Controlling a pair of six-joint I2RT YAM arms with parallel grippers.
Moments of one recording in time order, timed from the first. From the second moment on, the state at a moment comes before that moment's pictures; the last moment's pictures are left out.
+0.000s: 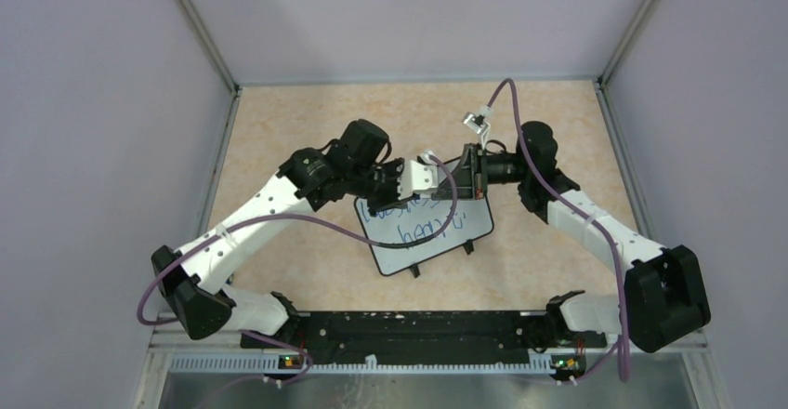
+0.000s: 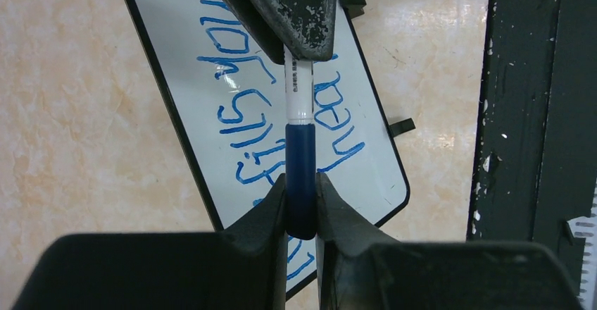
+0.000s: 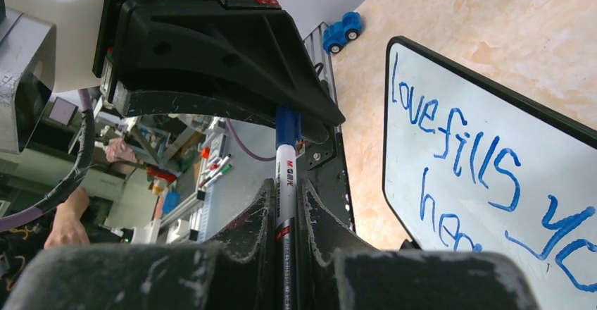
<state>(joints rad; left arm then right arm) -0.81 1.34 1.40 -0.88 0.40 0.64 0.42 1.26 0.83 0.32 -1.18 0.70</state>
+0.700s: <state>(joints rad) -0.82 1.47 1.57 -1.06 0.39 0.56 0.42 1.27 0.83 0.29 -1.20 0.67</state>
